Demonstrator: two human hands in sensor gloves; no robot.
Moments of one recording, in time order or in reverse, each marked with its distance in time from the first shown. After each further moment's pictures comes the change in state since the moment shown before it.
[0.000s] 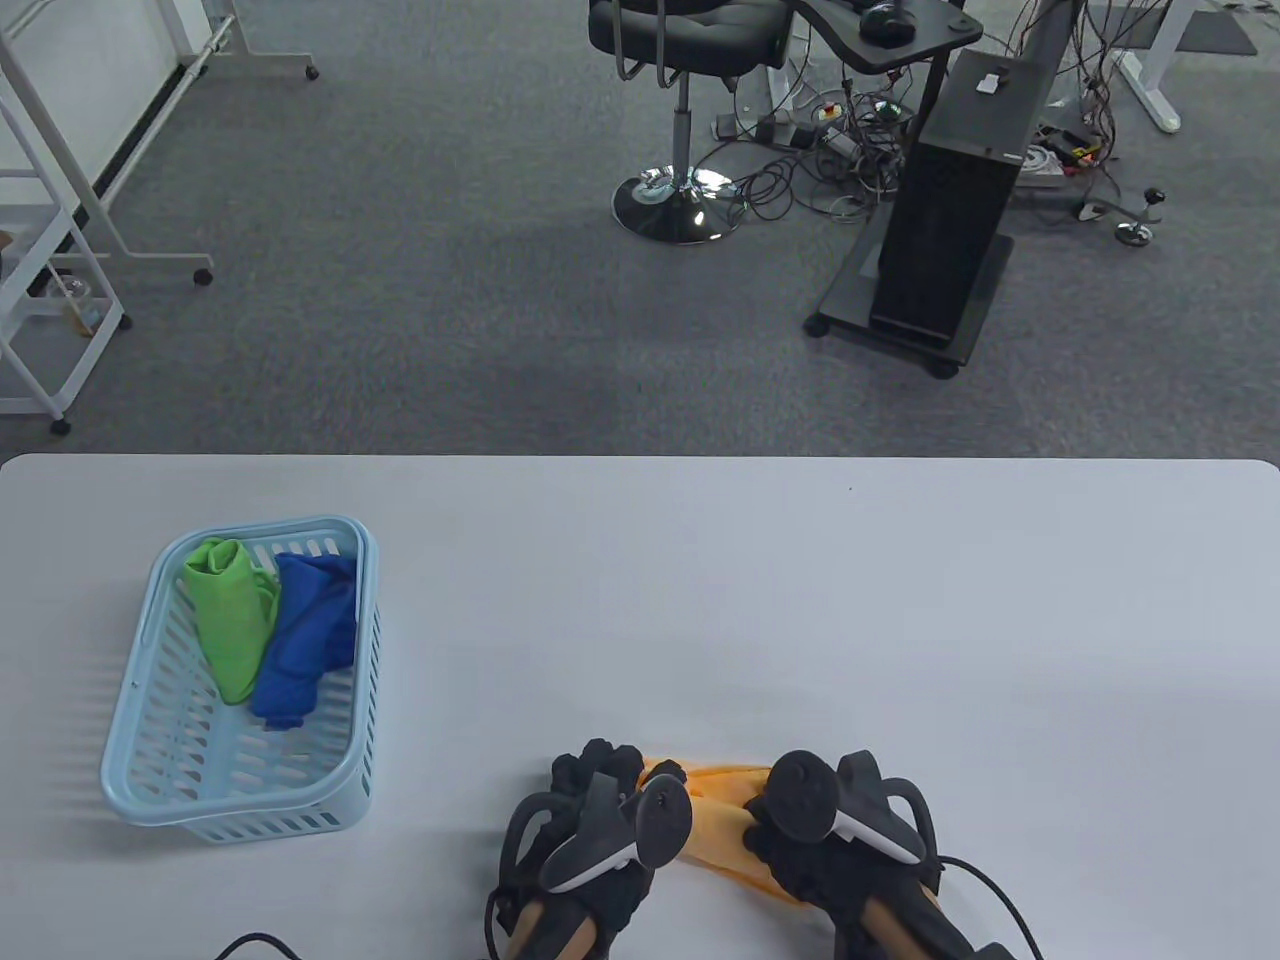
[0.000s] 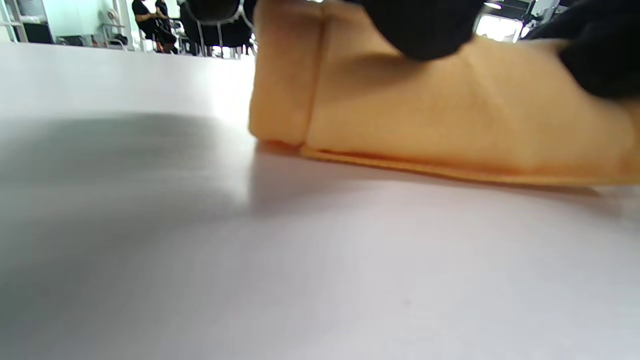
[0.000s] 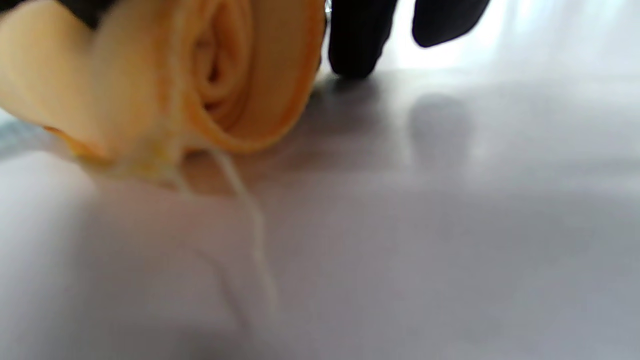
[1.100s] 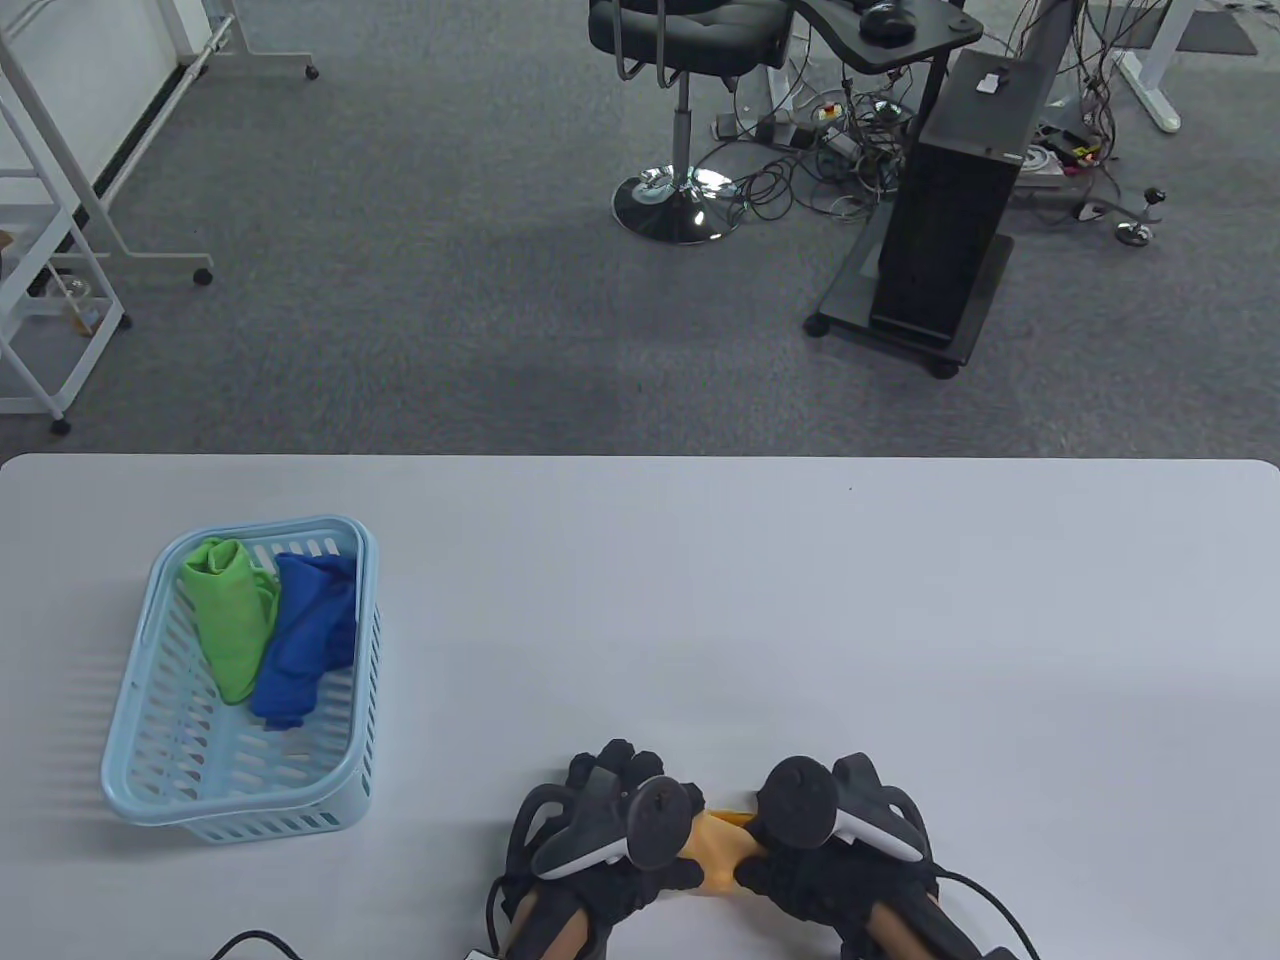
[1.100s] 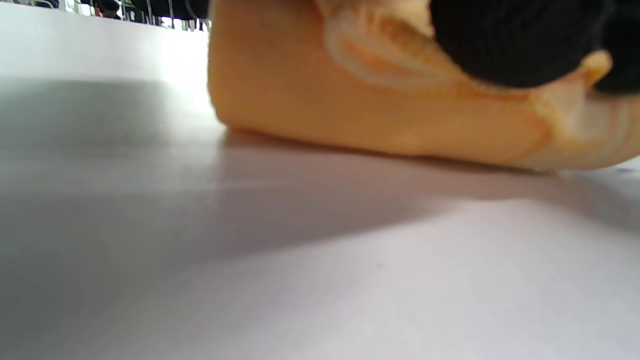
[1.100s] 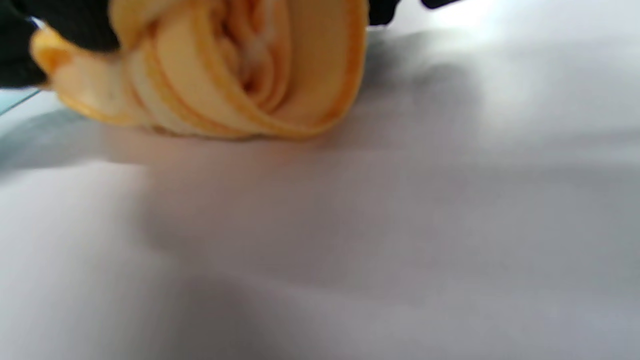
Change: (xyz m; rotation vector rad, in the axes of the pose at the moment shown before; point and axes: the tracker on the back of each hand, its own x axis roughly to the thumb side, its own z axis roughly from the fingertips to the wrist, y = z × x) left_hand -0.001 -0.008 -0.007 -0.039 -0.142 0.034; right_hand 0.007 0.005 0.008 0.166 -0.075 -0.071
